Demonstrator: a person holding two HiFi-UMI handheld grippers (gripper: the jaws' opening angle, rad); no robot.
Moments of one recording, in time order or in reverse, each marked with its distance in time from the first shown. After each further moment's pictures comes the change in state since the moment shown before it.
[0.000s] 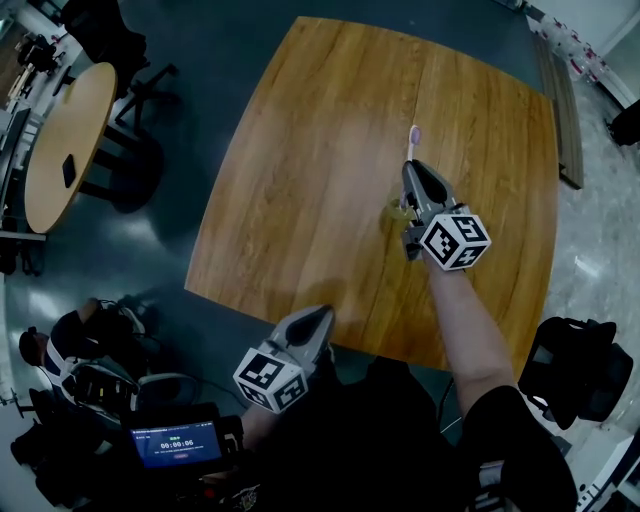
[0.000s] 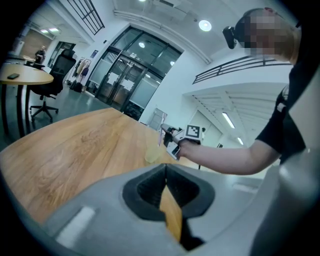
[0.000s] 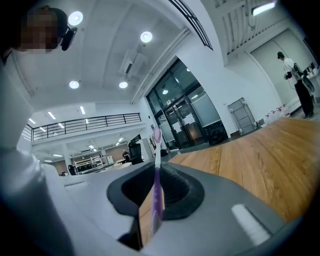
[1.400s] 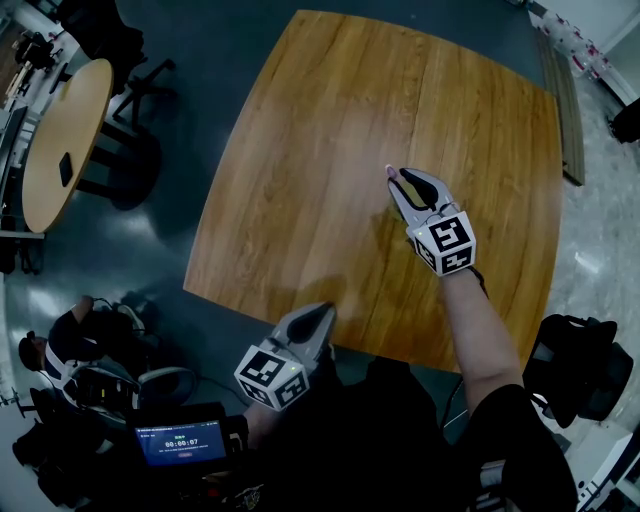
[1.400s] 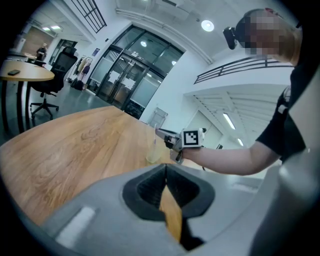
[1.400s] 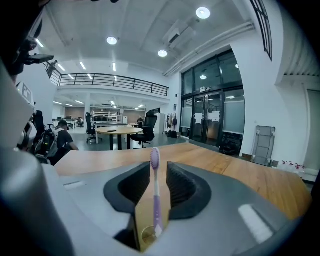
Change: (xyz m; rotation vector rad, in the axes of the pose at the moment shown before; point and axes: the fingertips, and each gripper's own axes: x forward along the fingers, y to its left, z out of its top) left arm 0.002 0.002 -0.001 -0.019 0.006 -0.001; right arm -0.001 0.020 -0.054 -0.493 0.284 0.122
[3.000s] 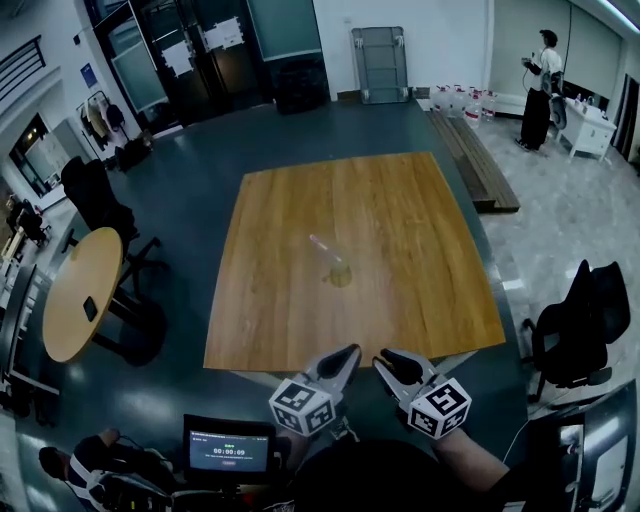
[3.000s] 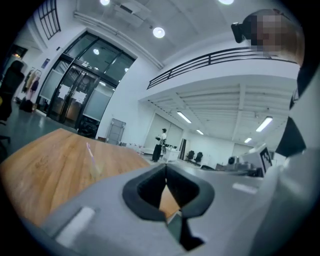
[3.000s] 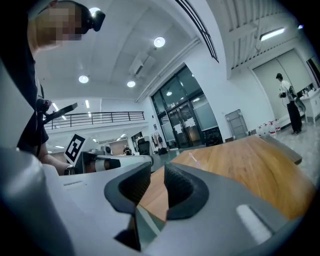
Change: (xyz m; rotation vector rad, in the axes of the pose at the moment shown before) left arm -0.041 -0.165 -0.015 0.328 -0.046 -0.409; right arm -0.304 0.231 0.035 0.422 -0.247 -0.167
